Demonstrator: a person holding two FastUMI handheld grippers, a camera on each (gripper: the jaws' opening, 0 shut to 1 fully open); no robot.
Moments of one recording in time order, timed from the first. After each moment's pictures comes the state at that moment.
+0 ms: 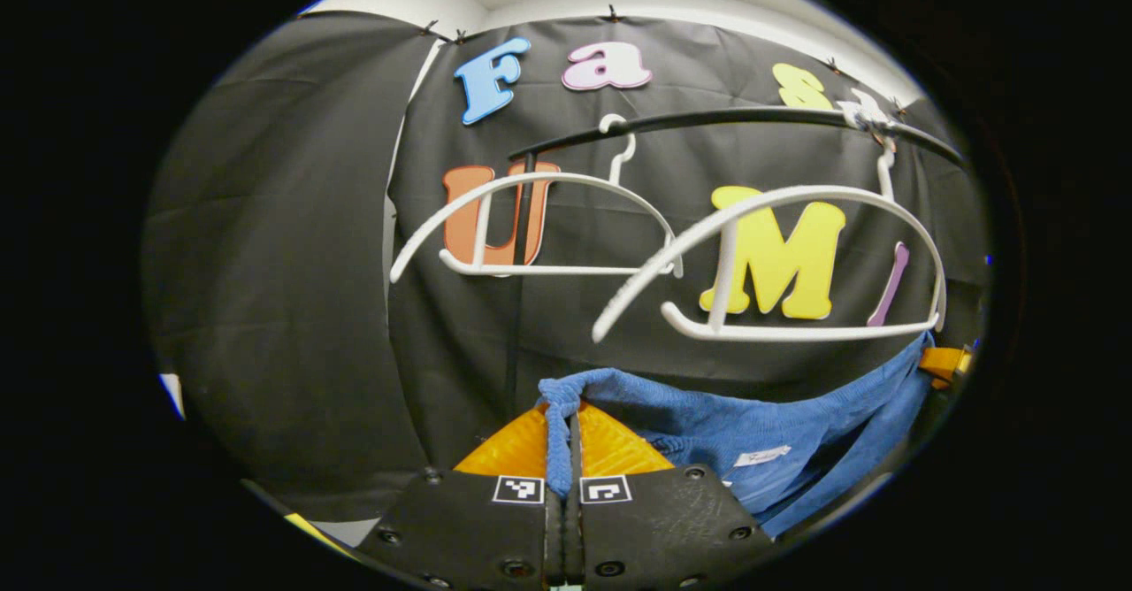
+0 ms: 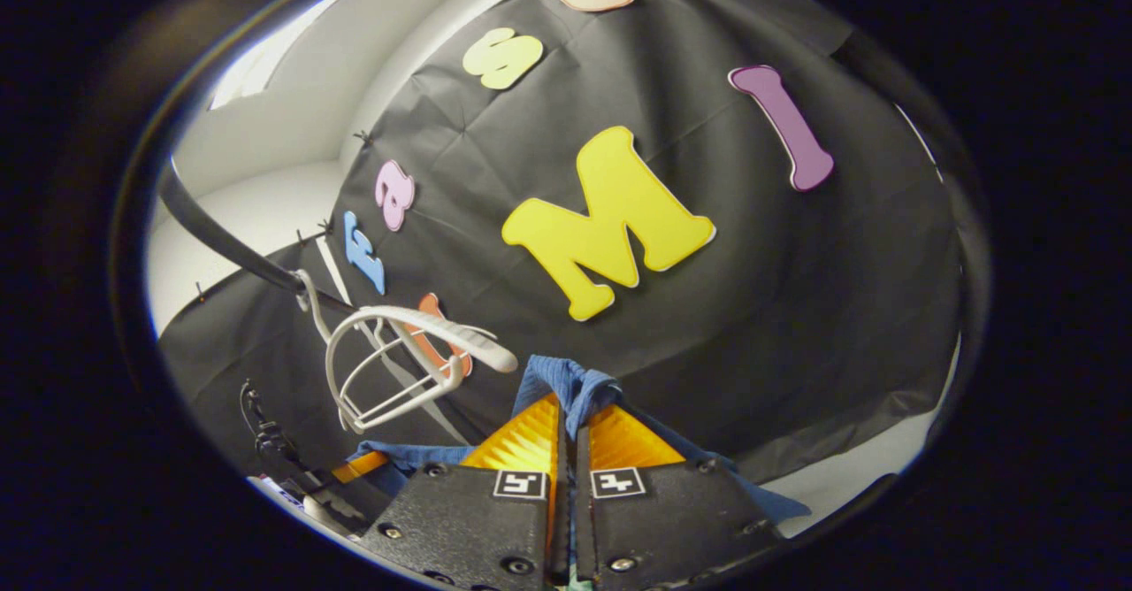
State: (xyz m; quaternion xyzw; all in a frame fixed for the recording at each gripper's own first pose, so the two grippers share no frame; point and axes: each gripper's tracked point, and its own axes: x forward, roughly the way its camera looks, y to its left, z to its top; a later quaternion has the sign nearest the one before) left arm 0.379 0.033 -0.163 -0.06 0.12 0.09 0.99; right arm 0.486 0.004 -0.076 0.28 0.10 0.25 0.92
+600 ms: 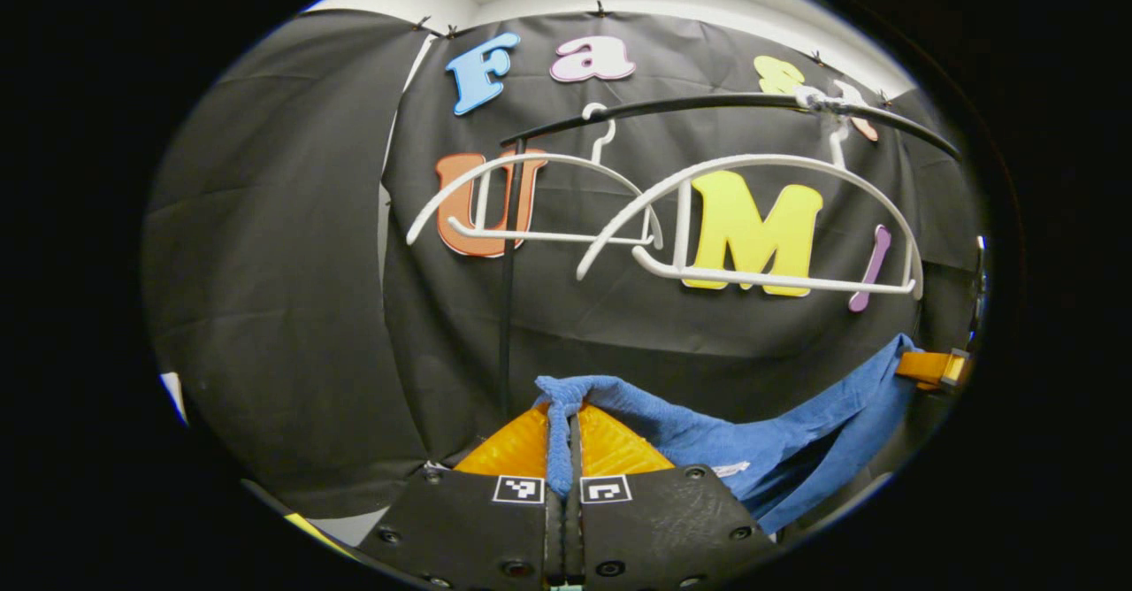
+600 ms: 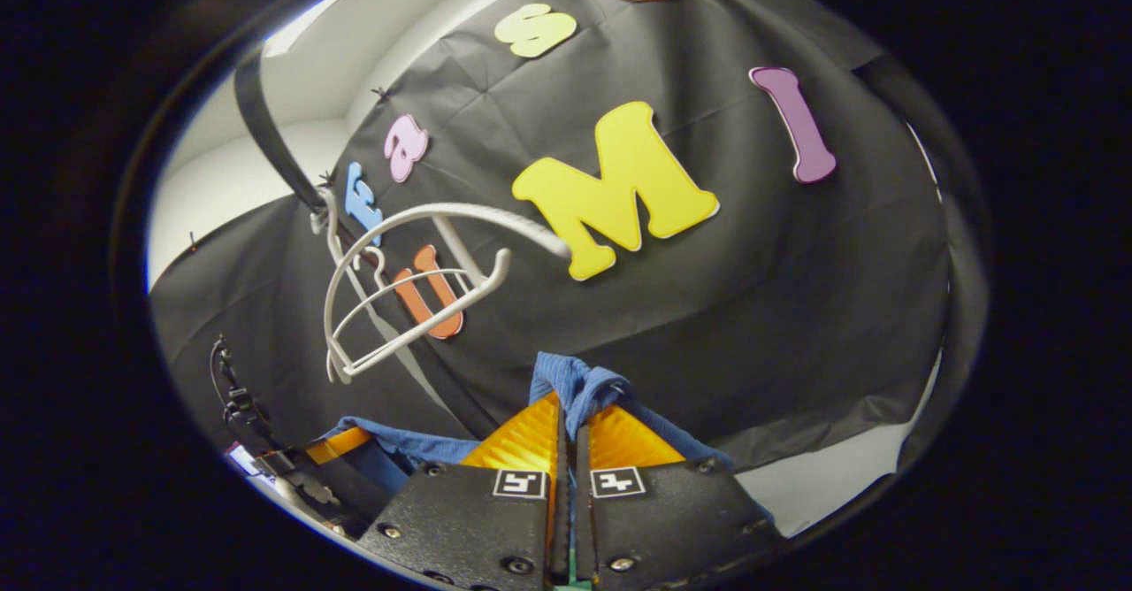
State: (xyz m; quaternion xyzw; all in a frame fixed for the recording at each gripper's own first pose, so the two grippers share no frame) left arm 0.333 0.017 -0.177 -0.06 0.14 0.07 0.99; right arm 0.435 0.042 -0.105 0.22 0.13 0.24 0.94
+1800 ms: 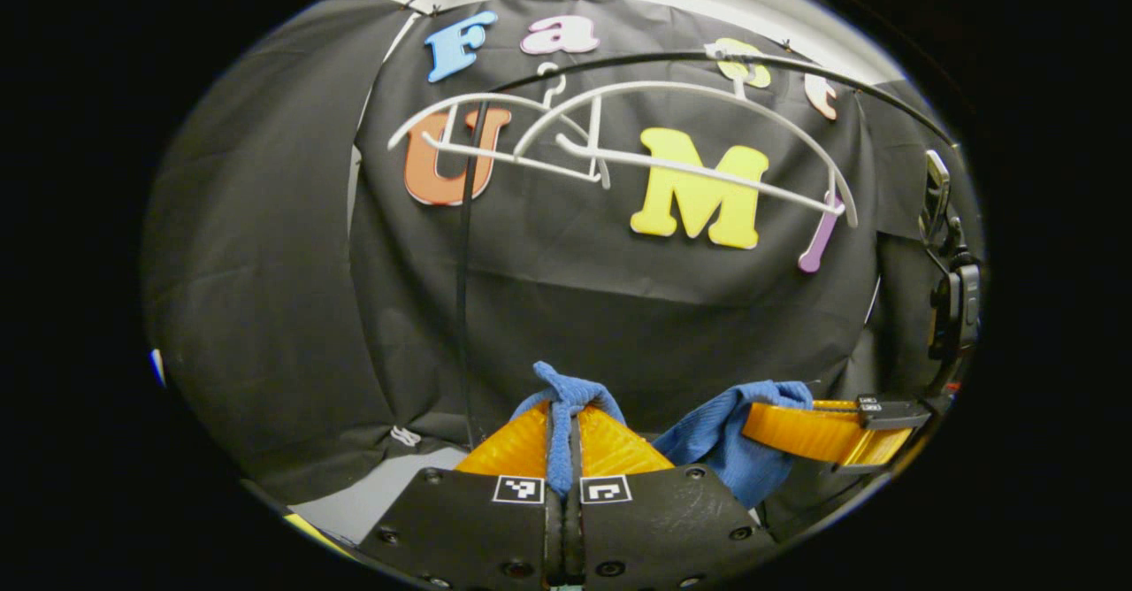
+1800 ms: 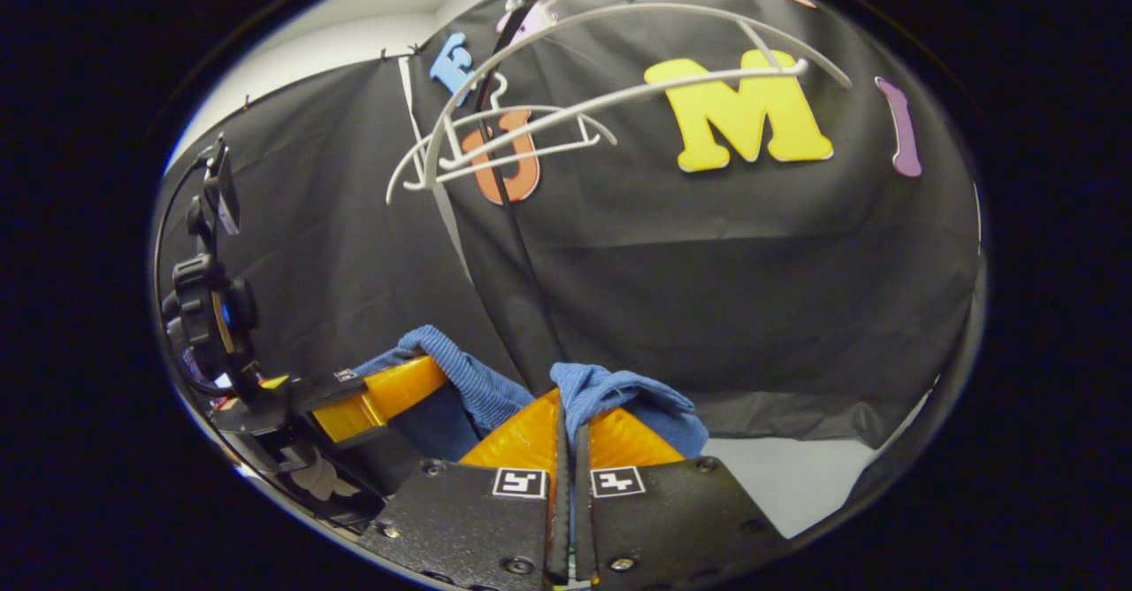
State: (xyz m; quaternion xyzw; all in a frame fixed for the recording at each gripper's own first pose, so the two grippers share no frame) left arm 0.273 -0.042 -0.269 -0.08 0.19 0.00 0.98; right arm 0.329 0.190 -0.242 0.04 0.24 0.31 0.92
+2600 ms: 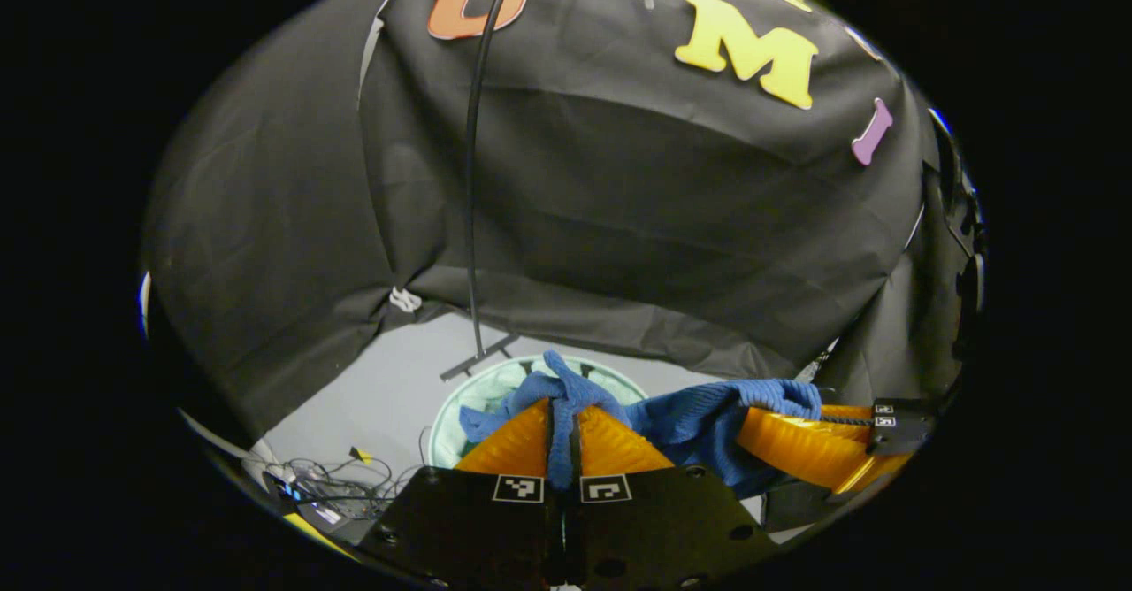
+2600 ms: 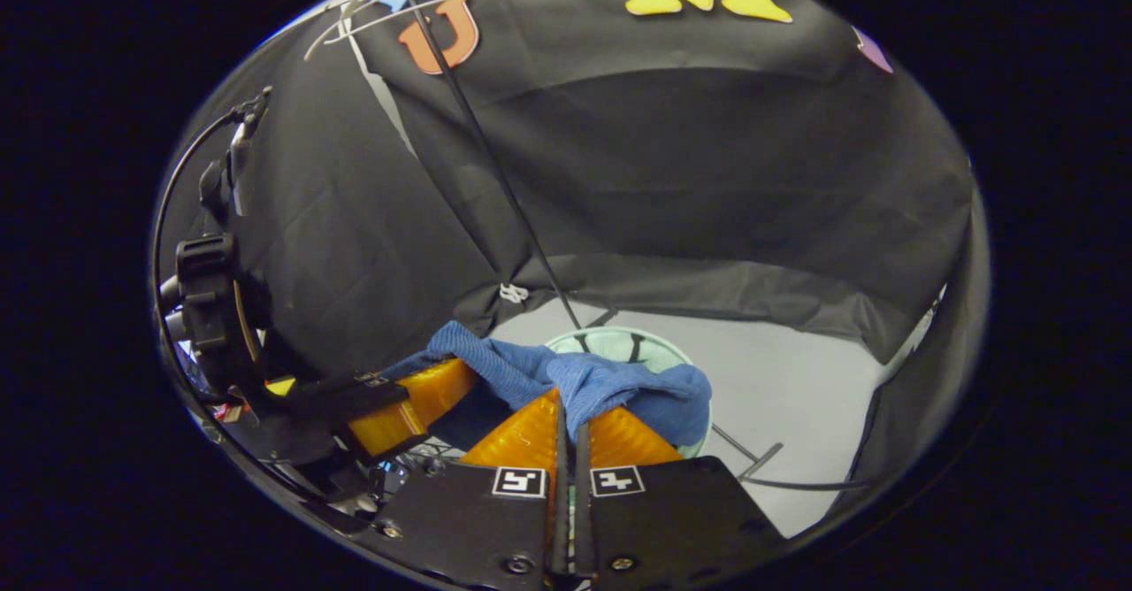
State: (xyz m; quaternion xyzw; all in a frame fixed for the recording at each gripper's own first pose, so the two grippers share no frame) left arm 0.218 -0.087 -0.491 -0.12 0.40 0.03 0.91; right arm 0.305 0.169 -0.458 0.02 0.43 0.24 0.87
